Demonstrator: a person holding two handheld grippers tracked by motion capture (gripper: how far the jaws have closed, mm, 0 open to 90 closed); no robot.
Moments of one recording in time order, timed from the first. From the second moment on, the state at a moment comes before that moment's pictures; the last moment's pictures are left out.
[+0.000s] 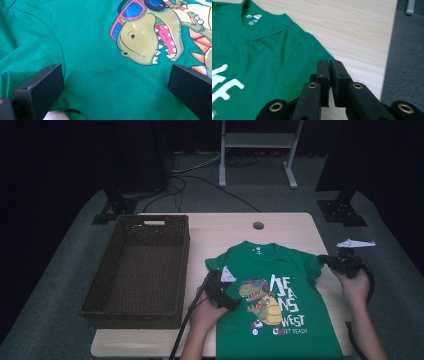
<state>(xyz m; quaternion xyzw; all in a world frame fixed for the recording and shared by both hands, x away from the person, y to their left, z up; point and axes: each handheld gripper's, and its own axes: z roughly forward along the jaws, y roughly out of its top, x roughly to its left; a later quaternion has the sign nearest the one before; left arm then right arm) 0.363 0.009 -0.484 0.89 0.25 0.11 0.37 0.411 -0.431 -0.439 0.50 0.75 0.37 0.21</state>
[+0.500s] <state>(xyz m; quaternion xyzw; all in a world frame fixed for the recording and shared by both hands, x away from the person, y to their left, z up) 0.363 0.009 -0.484 0.89 0.25 0.11 0.37 0.407 -0.420 -0.430 0.49 0.75 0.38 0.22</state>
